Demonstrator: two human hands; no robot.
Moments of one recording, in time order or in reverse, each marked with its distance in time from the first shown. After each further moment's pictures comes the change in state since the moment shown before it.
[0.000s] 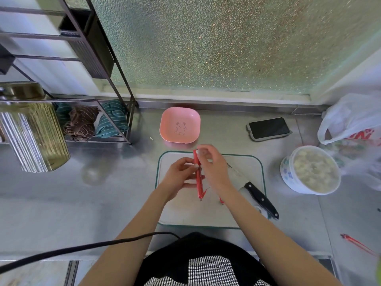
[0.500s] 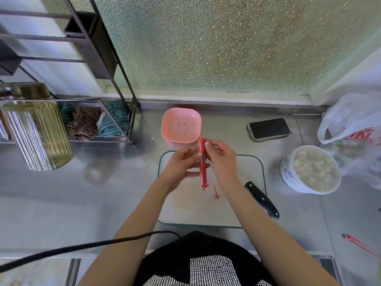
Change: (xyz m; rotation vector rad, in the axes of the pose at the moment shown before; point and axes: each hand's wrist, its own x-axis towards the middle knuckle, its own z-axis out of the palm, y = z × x) left_hand -0.016 0.037 0.010 -0.035 -0.104 0.117; right_hand -0.010 -0.034 -0.017 0.404 0.106 0.121
